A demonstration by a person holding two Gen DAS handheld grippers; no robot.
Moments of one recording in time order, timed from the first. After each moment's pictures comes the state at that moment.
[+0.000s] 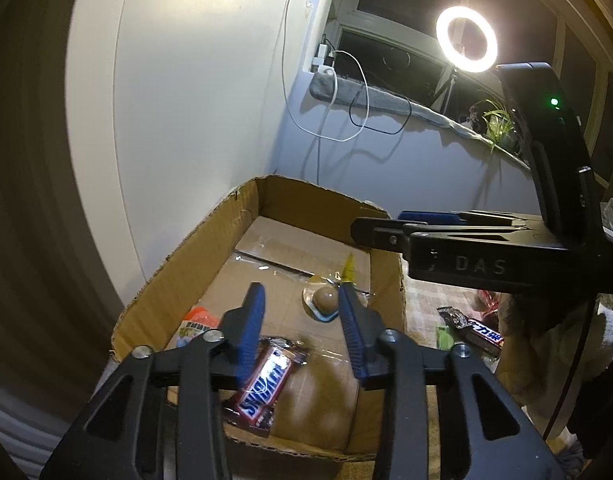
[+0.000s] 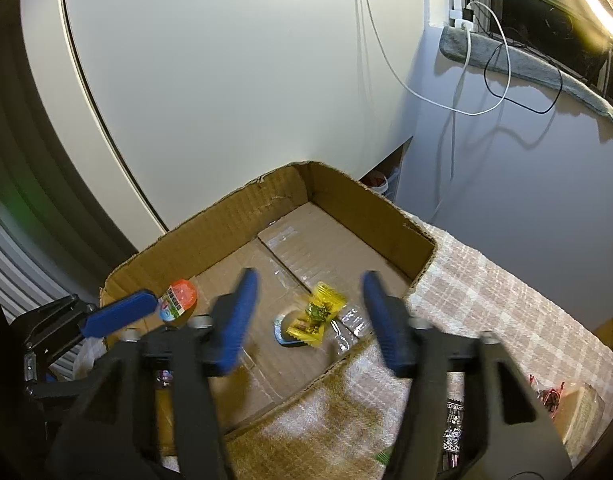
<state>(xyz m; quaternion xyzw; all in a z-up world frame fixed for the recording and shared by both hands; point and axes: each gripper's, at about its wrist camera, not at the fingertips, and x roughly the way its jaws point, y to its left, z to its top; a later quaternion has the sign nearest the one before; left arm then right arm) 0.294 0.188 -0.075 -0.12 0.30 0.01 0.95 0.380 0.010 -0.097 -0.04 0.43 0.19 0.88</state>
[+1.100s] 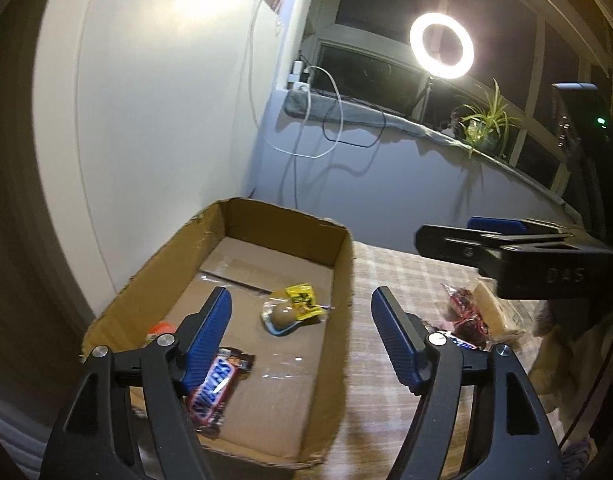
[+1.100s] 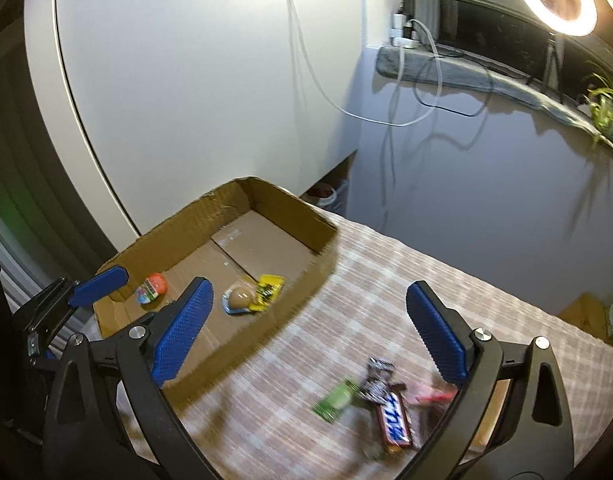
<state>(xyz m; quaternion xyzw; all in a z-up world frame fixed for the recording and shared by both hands) 0.294 0.151 -0.058 -0.10 0.27 -0.02 0.96 0.335 -0.055 -0.055 -0.03 0.40 0.11 0.91</state>
